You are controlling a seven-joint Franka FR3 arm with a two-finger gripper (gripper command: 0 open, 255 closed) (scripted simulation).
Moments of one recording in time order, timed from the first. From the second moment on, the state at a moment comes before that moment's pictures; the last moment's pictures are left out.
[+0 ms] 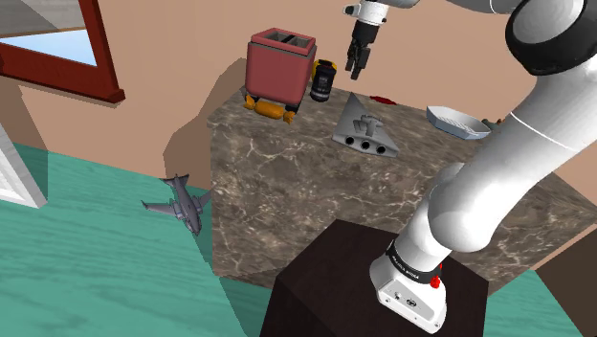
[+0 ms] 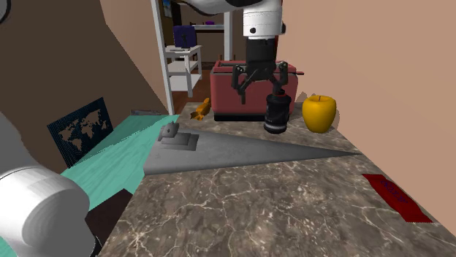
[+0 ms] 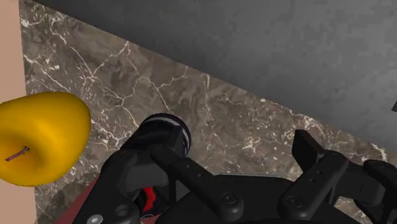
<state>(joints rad) 0.17 -0.15 -0.62 -1.81 -0.10 1.72 -1.19</state>
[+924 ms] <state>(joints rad) 0.07 0.26 -0.67 -1.44 0.21 1.72 -1.63</state>
